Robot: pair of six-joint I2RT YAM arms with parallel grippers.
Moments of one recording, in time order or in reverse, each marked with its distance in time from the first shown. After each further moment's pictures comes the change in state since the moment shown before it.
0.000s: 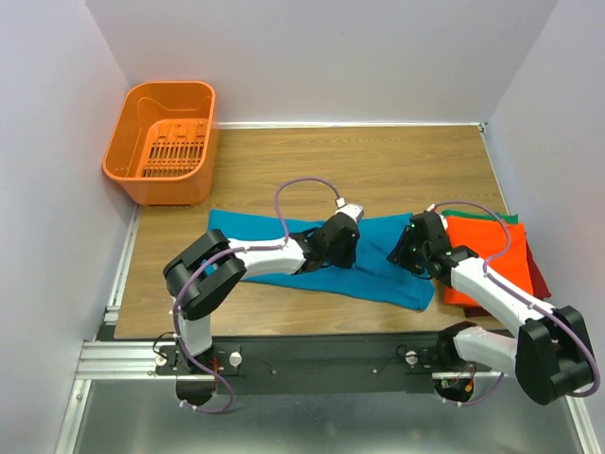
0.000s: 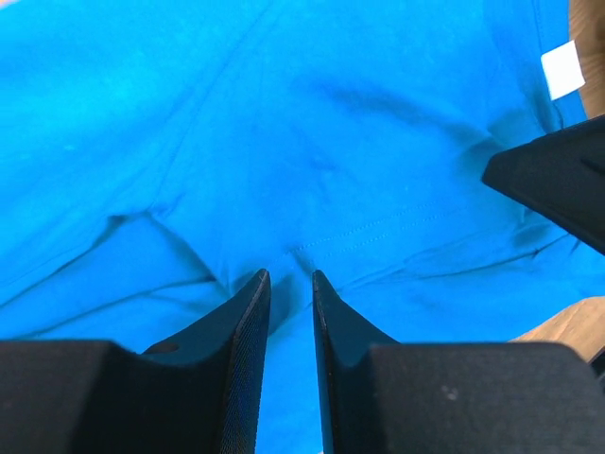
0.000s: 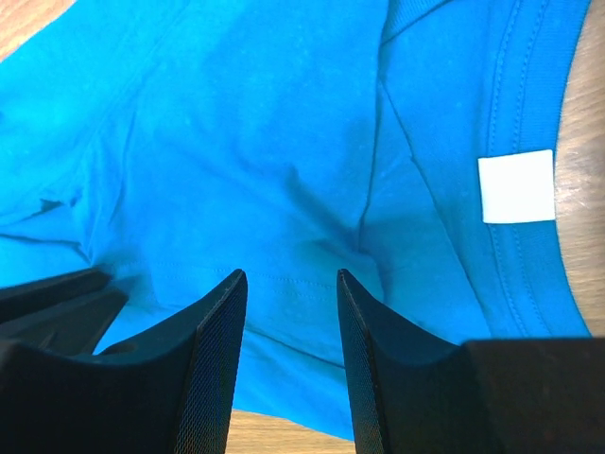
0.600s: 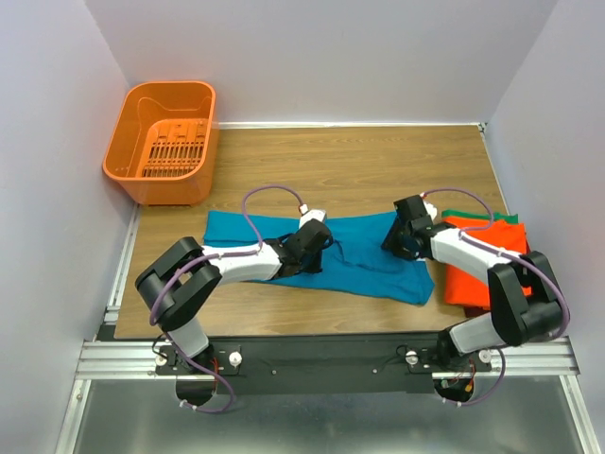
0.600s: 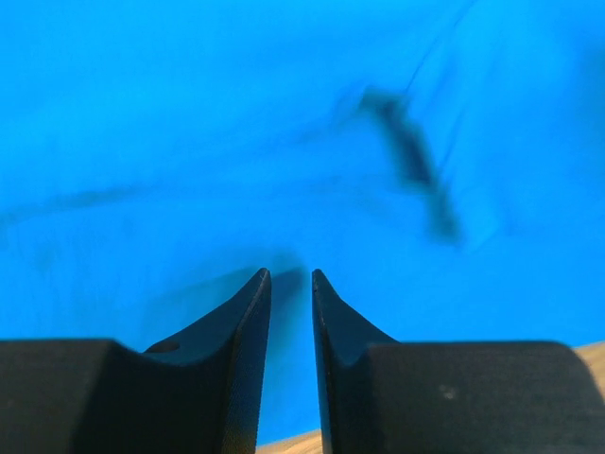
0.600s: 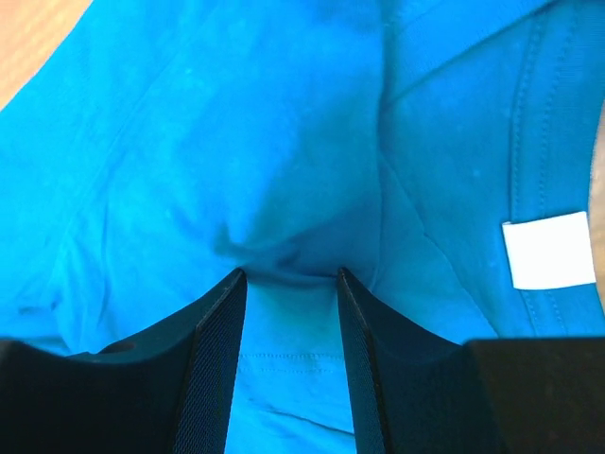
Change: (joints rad) left arm 0.076 -0.173 -0.192 -0.109 -0.135 -0.085; right arm 0.000 0.318 0.160 0.040 0.062 0.063
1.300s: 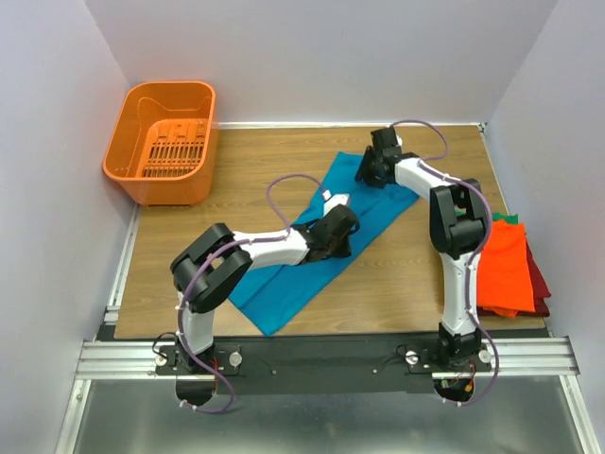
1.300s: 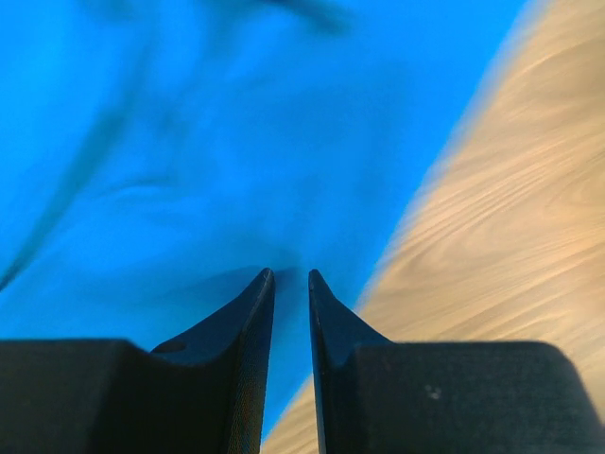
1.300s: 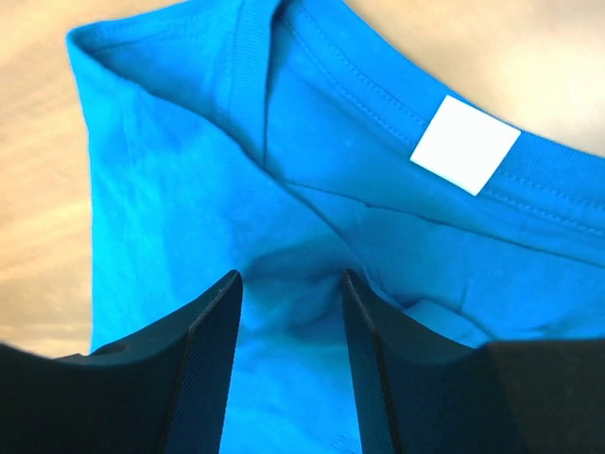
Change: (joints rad) left arm -0.029 0.192 0.223 0.013 0.021 -0.125; right arm -0.068 0.741 0.896 -0.001 -0.084 -0.192
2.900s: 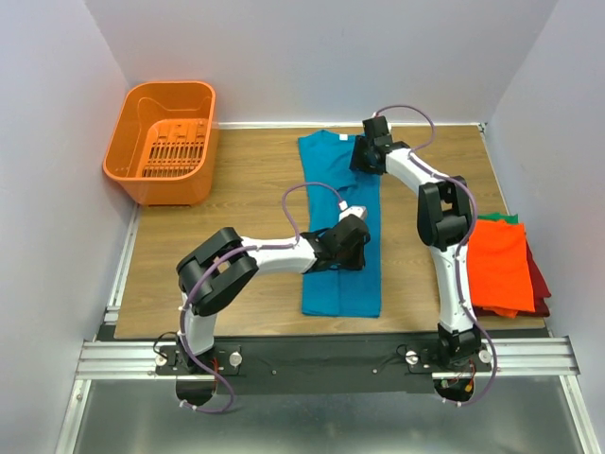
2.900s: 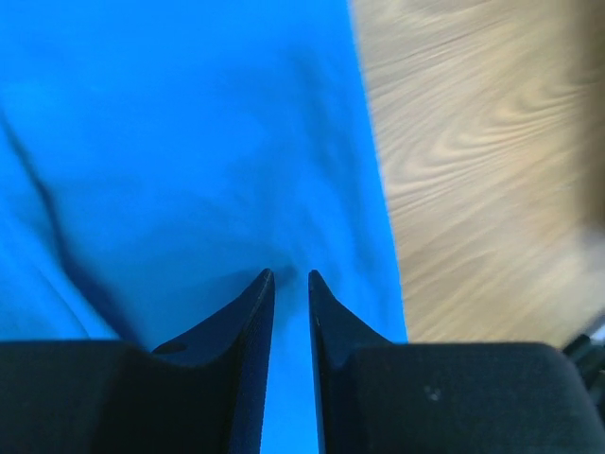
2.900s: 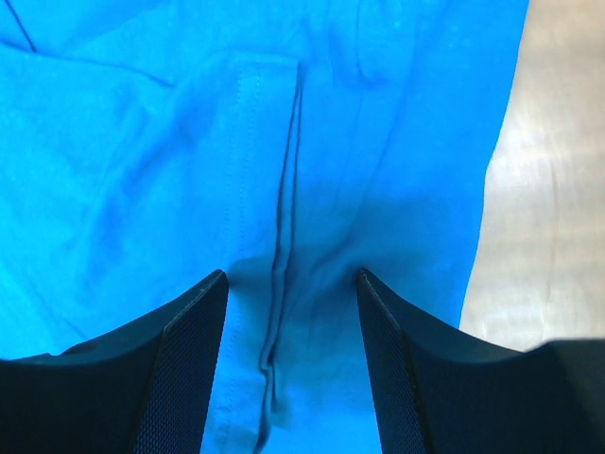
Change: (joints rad) left arm -0.077 0.044 0.042 0.030 0.114 0.000; right arm 0.013 0.199 0.324 -0.085 0.048 -0.183
